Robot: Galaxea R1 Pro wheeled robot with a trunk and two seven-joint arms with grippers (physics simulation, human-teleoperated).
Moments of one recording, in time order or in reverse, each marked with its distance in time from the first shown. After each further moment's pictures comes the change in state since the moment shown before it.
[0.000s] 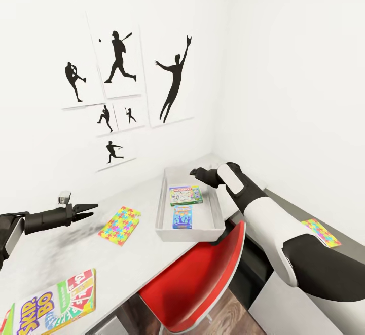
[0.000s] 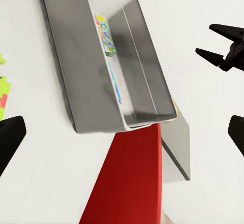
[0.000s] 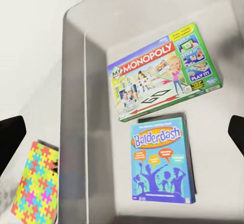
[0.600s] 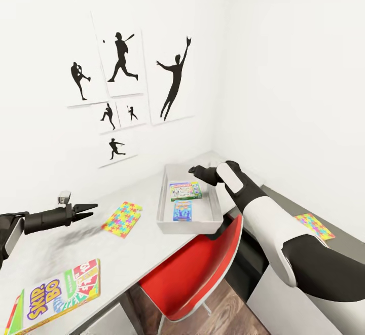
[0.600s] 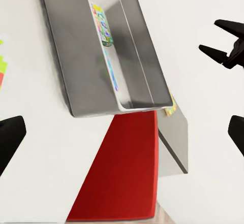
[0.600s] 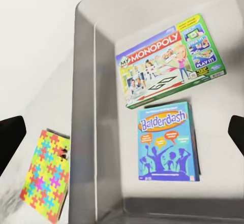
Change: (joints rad) left arm 0.000 0.001 0.000 0.000 0.001 0.000 0.000; right arm 0.000 0.006 0.000 -0.027 -0.002 0.000 -0.001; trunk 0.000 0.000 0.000
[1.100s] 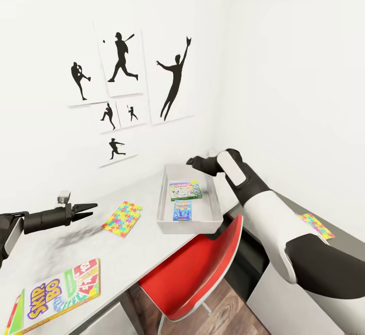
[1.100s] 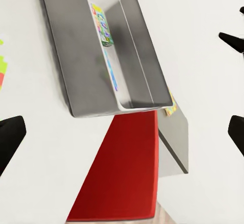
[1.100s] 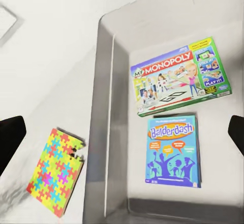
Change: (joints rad) left arm -0.001 0.002 0.001 -0.003 0.000 0.000 0.000; right arm -0.019 -0.002 0.000 -0.144 0.001 0.116 -0.071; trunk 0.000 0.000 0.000
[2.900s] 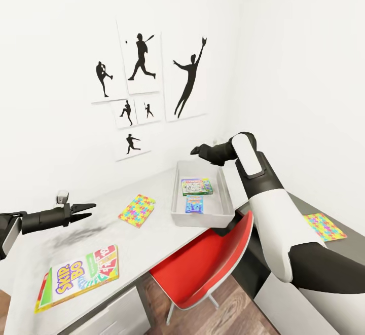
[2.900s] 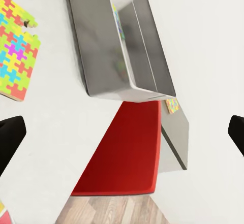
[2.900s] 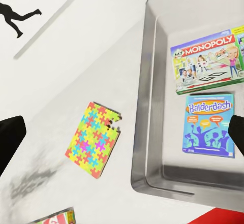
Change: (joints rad) left arm 0.000 0.009 -0.001 0.000 0.000 0.035 0.000; right arm 0.009 0.020 -0.202 -0.253 -0.001 0.288 -0.147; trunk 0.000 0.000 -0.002
